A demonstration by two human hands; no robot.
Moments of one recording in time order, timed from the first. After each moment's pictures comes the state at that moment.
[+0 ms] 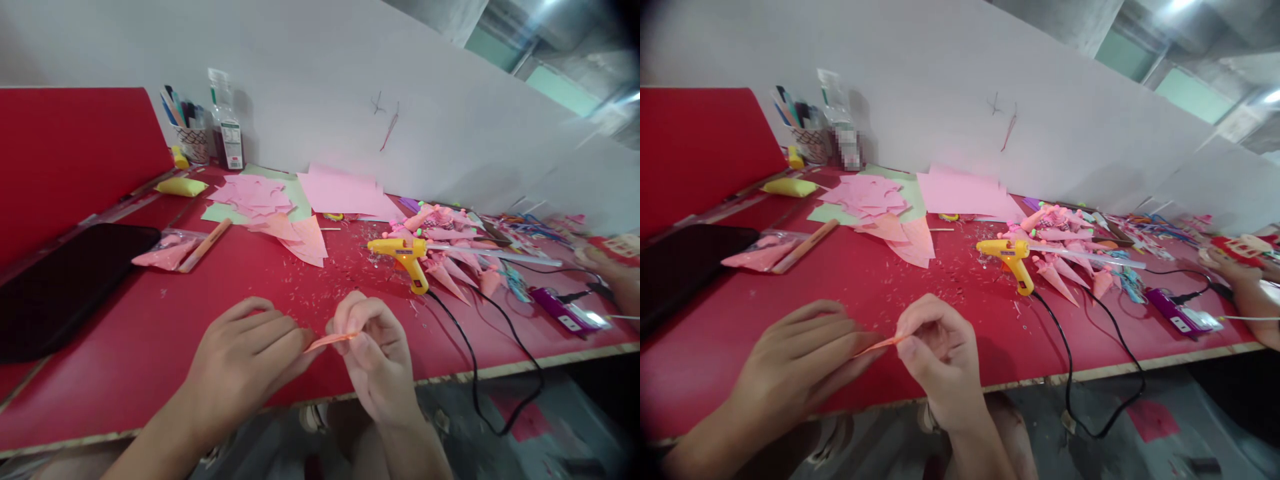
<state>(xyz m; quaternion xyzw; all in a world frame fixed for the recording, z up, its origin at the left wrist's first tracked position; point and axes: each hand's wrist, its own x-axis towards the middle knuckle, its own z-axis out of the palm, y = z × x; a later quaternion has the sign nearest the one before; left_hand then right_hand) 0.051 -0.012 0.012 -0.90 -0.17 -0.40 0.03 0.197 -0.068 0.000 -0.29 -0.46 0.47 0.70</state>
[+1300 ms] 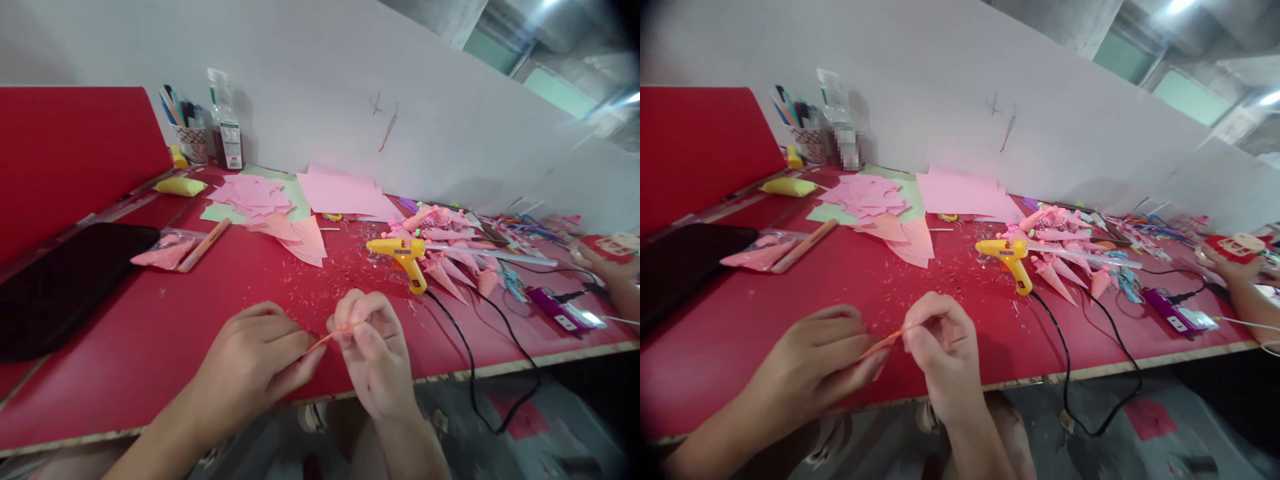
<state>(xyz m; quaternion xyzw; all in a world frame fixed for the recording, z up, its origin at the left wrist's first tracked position) 0.058 -0.014 0.002 -0.90 -0.17 -0.38 -0.10 0.197 -0.067 0.004 -0.30 -0.43 0.46 0.72</state>
